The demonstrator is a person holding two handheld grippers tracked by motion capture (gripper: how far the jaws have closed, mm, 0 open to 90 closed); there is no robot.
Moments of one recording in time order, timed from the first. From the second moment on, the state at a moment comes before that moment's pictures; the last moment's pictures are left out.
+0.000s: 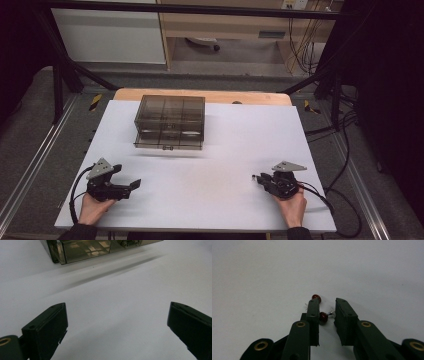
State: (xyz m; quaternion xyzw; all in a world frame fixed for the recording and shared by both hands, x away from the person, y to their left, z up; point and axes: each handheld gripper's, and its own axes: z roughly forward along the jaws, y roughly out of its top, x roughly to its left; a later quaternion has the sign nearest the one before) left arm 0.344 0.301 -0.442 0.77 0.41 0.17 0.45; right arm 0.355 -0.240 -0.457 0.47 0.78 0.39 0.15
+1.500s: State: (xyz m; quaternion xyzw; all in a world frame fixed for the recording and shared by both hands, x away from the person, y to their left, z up) left arm 0.345 0.301 -0.445 0.78 0.41 0.17 0.44; right arm 0.373 -0.173 -0.407 0.39 0.79 0.45 0.13
